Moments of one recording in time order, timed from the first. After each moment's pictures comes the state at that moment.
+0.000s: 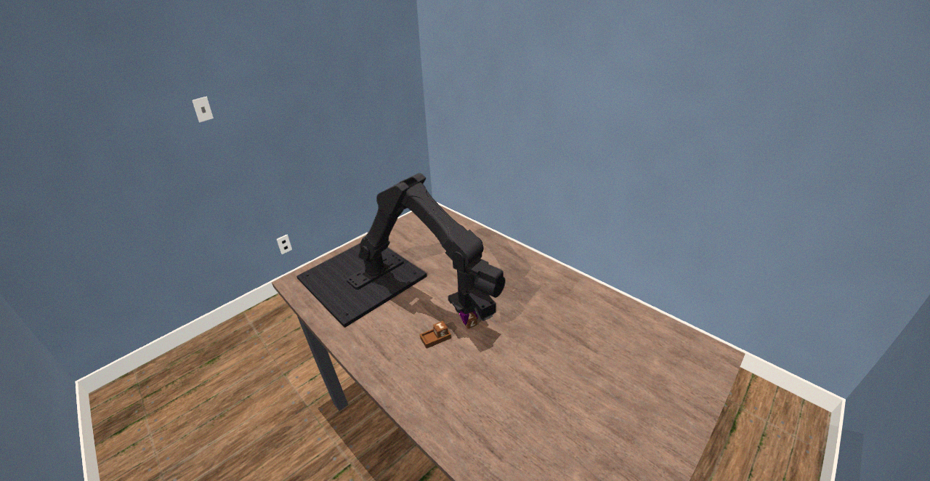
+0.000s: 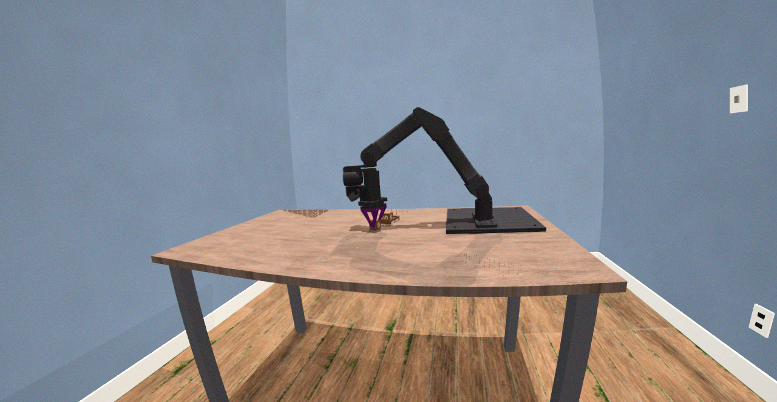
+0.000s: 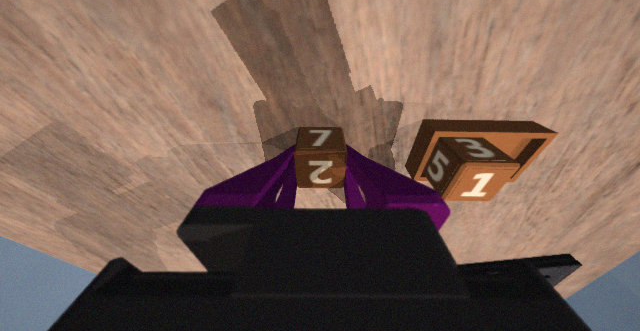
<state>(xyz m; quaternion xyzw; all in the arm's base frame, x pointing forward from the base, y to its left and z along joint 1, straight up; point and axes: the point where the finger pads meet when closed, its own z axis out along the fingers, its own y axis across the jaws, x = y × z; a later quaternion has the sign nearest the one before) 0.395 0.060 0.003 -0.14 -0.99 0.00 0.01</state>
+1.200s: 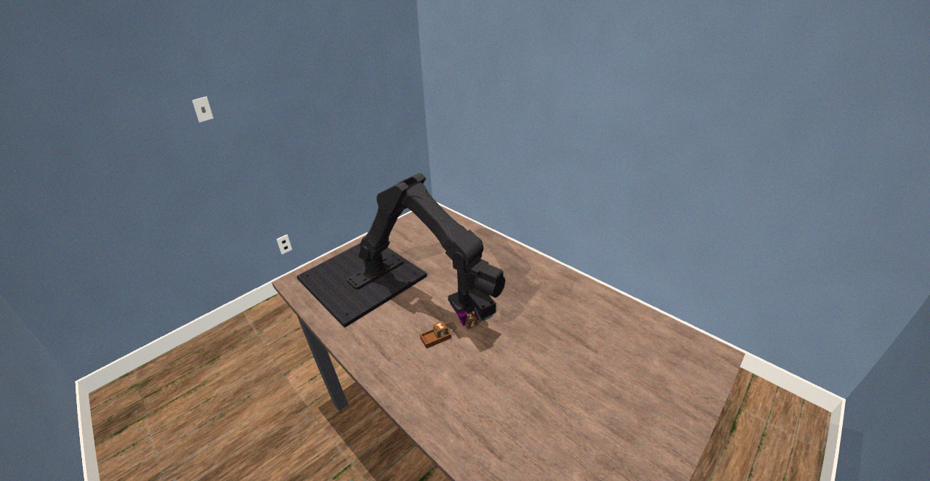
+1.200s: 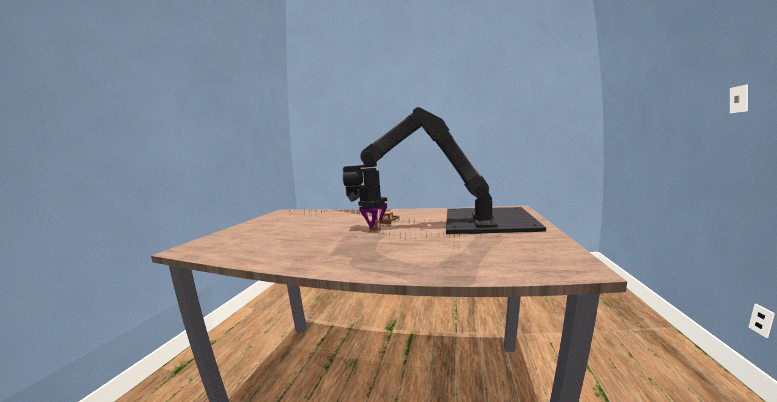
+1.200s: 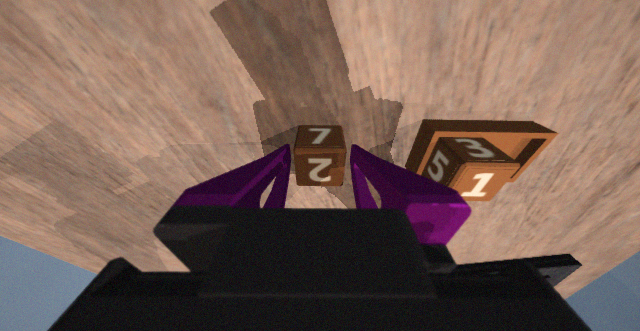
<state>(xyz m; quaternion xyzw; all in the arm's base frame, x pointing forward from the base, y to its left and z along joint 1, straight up) 0.395 0.060 0.003 -0.14 -0.99 0.00 0.00</state>
